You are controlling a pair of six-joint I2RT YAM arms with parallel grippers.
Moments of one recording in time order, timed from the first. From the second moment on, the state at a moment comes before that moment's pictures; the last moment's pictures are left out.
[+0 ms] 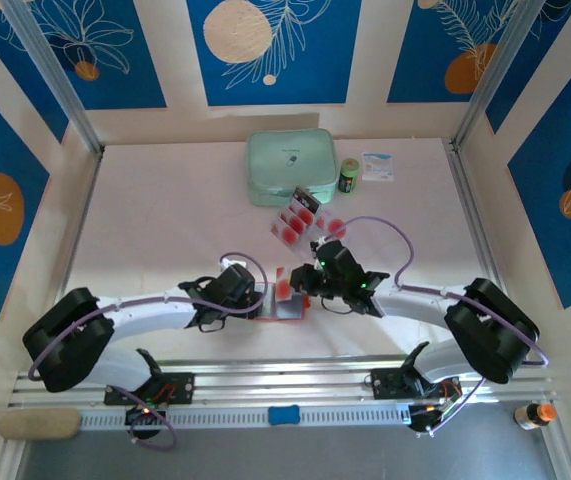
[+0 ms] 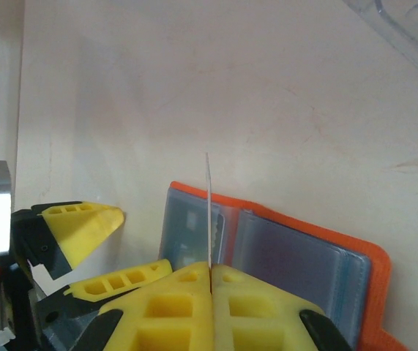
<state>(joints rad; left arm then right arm) -0.87 1.36 0.56 -0.27 -0.22 -0.65 0.78 1.38 0.55 0.15 -0.19 0.94</state>
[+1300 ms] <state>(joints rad) -0.87 1.33 0.53 -0.28 -0.23 -0.66 0.82 1.46 0.55 0.25 -0.15 1.00</state>
